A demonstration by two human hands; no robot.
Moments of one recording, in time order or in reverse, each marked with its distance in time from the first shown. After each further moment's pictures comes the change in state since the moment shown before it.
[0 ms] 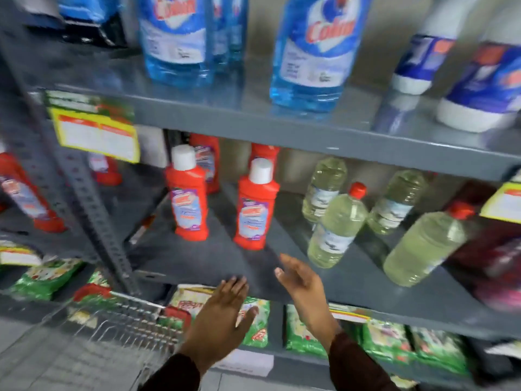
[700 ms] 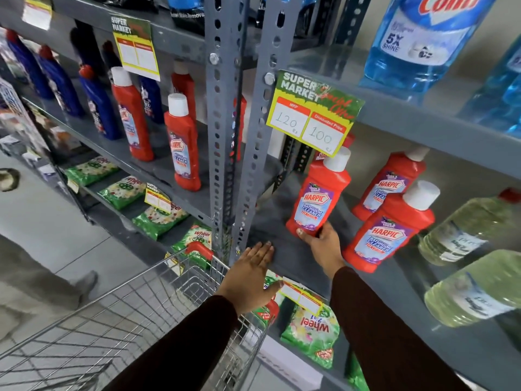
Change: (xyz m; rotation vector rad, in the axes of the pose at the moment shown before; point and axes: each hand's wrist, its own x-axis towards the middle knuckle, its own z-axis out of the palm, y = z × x) left_hand -0.030 -0.146 -0.048 0.091 -0.024 -0.307; right_hand 0.126 0.019 0.196 -0.274 -0.241 -0.111
